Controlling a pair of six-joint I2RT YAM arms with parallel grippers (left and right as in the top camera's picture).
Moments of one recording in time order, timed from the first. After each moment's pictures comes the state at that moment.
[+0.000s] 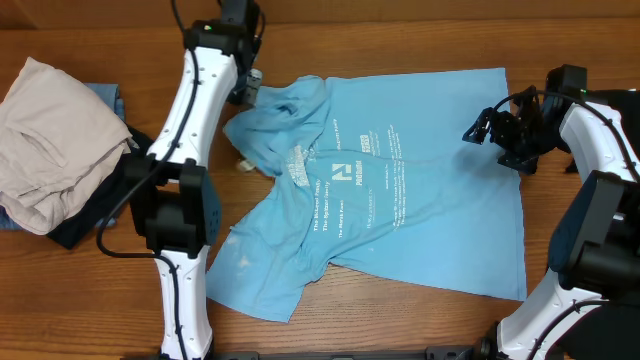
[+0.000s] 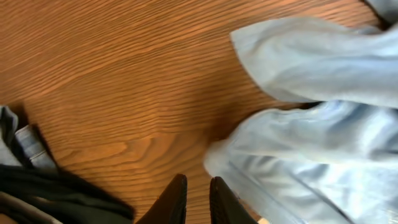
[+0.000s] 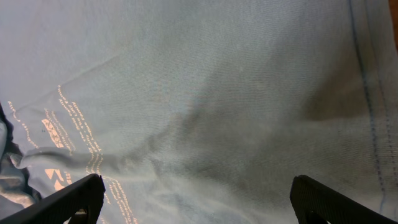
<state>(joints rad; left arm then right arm) -0.17 2.31 2.20 -1.18 -0.26 0.11 -0.27 2.00 1.49 -0.94 -0.41 0.15</state>
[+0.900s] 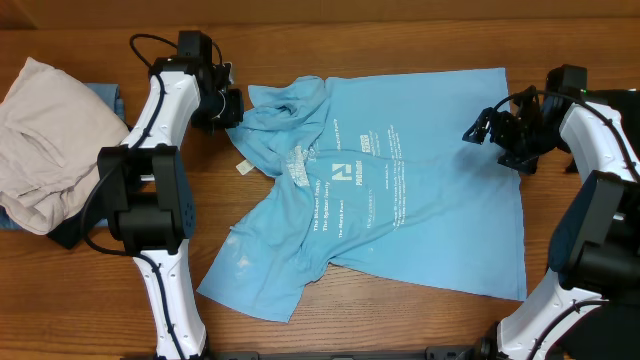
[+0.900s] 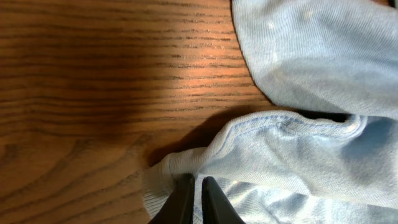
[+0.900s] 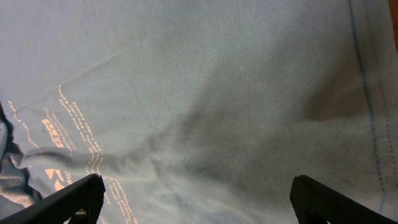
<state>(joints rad) -0.01 2.31 1.88 -0.91 0.21 -0.08 -0.27 2.00 1.49 -0.94 -0.41 0.15</state>
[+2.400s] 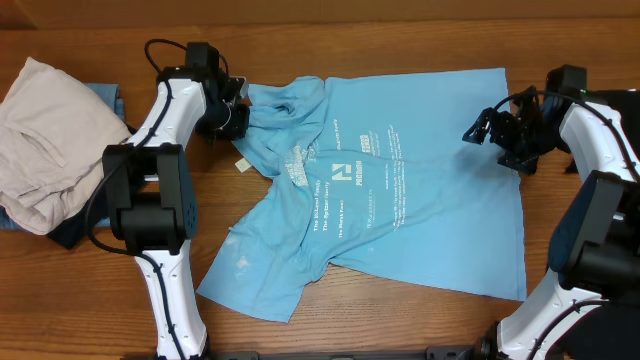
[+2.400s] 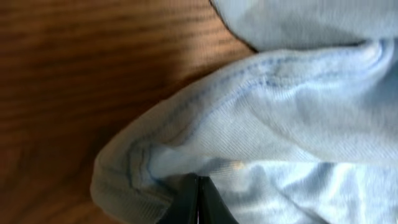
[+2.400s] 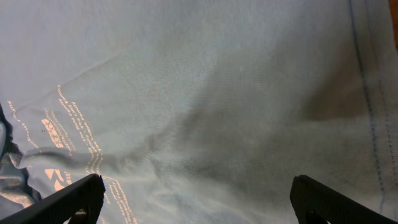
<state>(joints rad) -0.02 2.31 1.80 -0.88 0.21 0.11 -0.27 2.00 1.49 -0.94 -0.41 0.15</state>
